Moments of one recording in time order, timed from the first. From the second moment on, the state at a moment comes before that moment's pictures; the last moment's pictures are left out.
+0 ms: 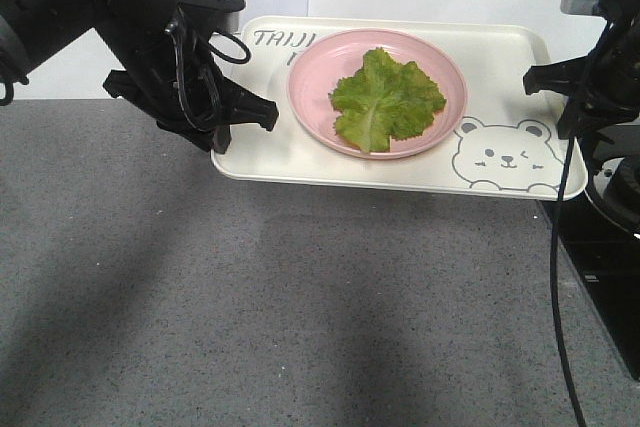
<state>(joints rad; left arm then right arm) -0.46 1.89 -1.94 0.01 1.31 -0.14 -0.03 1.80 -1.79 0.13 1.26 -0.07</state>
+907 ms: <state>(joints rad) -0.46 1.89 -1.94 0.01 1.31 -0.14 -0.03 1.80 -1.79 0.13 1.26 -0.07</state>
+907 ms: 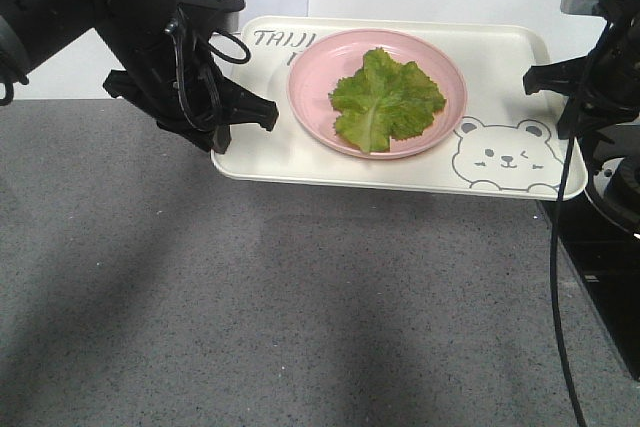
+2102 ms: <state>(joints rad) -0.36 1.89 -1.94 0.17 1.32 -0.15 0.09 1.93 -1.79 0.27 1.16 -0.21</state>
